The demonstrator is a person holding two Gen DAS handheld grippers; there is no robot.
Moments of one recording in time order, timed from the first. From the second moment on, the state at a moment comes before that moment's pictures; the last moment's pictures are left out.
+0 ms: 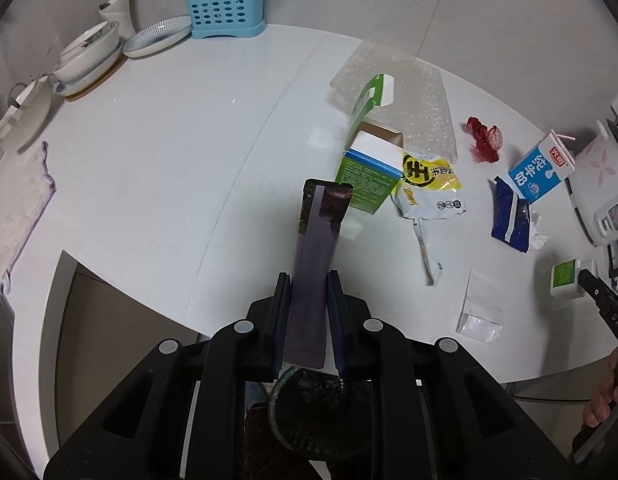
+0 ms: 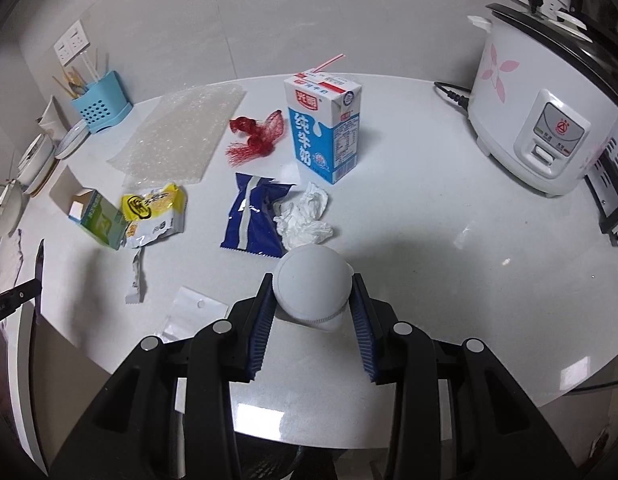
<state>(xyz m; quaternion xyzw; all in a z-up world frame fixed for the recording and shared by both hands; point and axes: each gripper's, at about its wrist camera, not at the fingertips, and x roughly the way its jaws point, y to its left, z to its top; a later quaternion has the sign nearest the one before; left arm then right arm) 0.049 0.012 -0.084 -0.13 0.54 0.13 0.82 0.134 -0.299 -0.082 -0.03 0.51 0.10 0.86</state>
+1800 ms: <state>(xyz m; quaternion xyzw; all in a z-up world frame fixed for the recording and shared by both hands) -0.101 -0.057 -0.254 -0.06 0.63 -0.08 0.77 -0.105 -0.224 -0.209 -0.03 0.54 0.09 0.84</state>
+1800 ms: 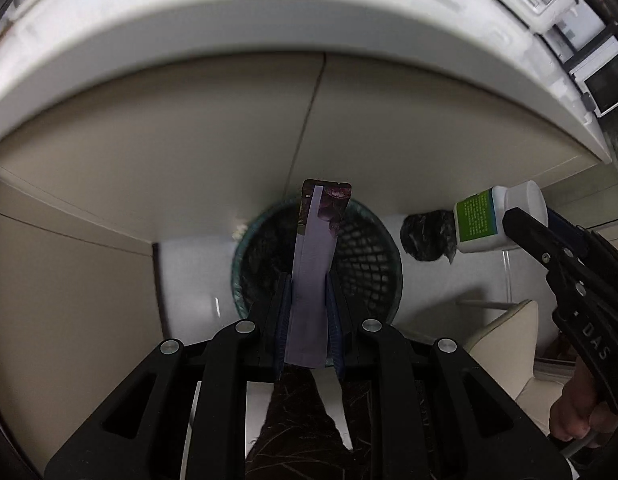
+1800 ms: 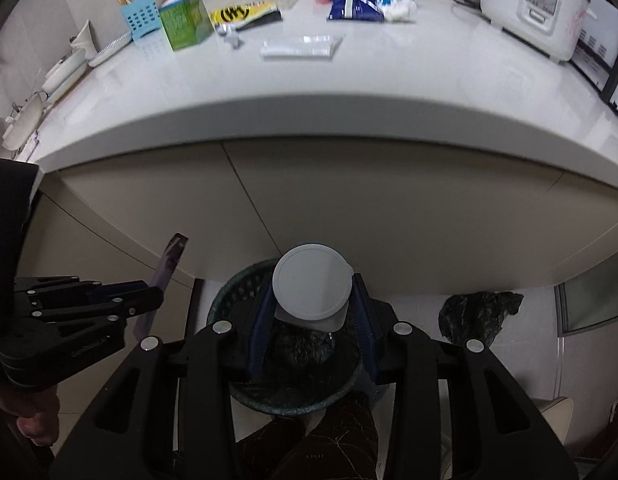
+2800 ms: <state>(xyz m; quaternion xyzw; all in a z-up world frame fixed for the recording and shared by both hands) -0.099 -0.083 -0.364 -0.06 0.68 -0.06 0.73 -0.110 -0.241 -0.262 -0.03 0.60 0.07 0.80</state>
